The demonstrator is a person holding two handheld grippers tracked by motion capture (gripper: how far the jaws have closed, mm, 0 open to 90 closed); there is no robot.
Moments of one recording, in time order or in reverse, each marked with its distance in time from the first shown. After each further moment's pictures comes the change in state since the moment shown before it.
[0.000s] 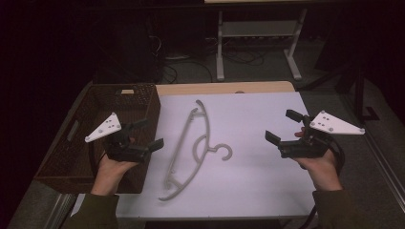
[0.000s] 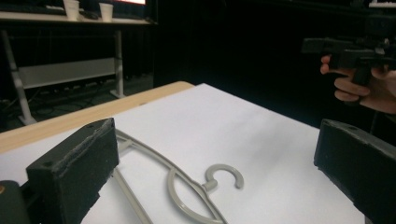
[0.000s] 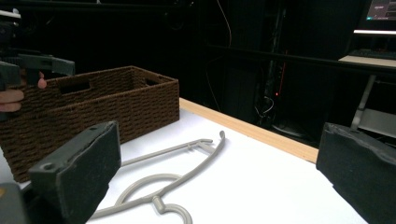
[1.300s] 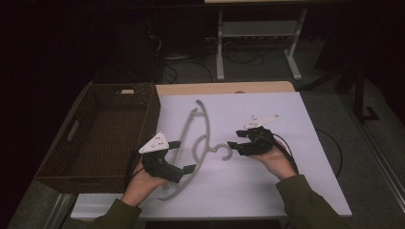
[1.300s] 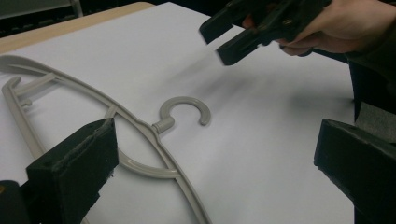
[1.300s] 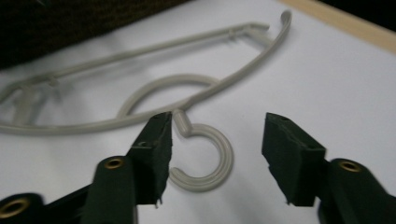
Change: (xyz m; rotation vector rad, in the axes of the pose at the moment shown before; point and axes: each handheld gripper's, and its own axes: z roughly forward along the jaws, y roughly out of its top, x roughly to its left) left arm -0.037 -0.050 0.066 0.268 -0.083 0.028; right arm 0.020 -0.053 0.122 0.526 0.121 -0.029
